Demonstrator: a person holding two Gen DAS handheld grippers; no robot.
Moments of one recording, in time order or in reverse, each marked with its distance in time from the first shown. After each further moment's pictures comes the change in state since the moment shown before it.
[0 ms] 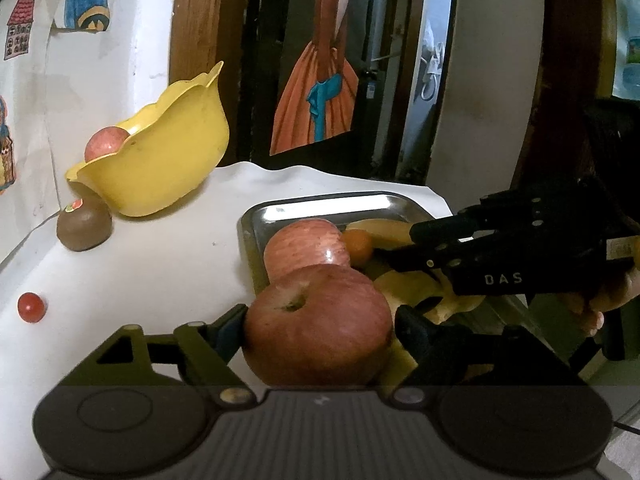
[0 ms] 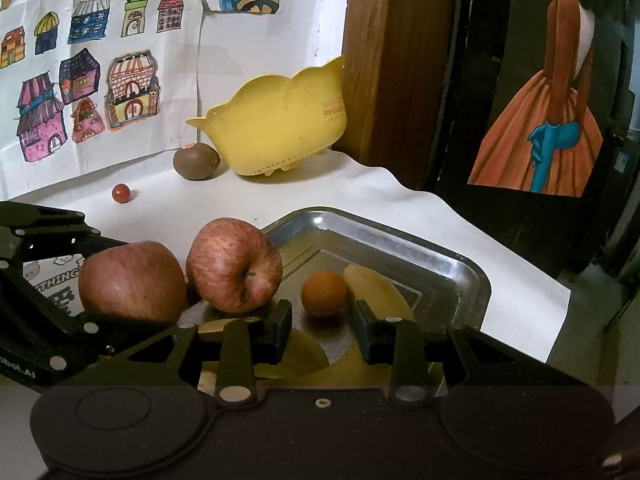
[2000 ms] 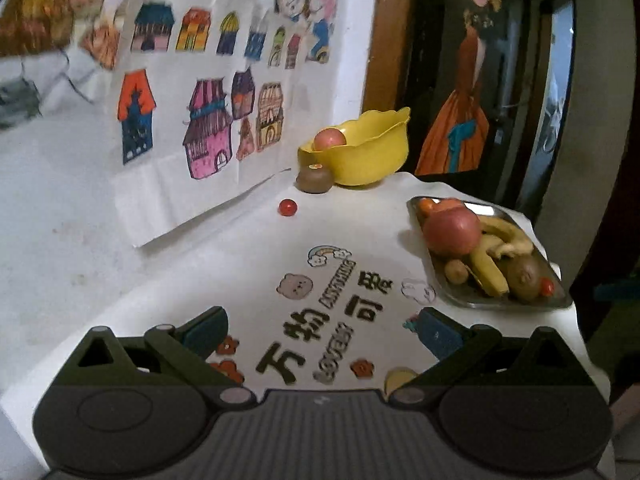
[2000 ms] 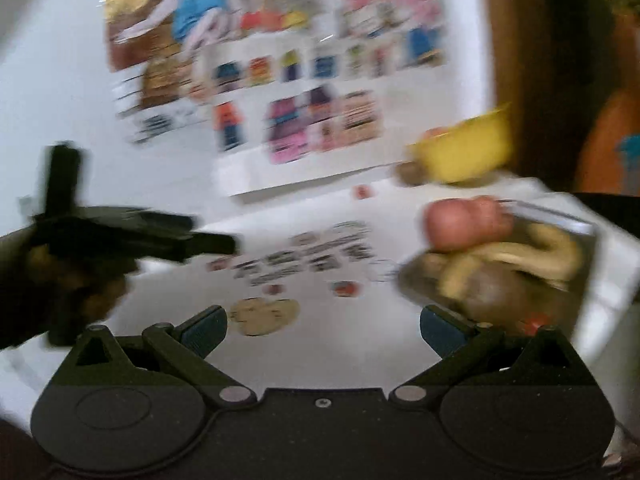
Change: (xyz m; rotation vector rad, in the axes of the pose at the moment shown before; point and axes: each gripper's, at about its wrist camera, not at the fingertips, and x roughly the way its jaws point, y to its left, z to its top) left arm -0.225 0.026 -0.095 -0.257 -0.077 0.364; right arm -0.177 0.110 -0.056 -0.045 -0.040 0.499
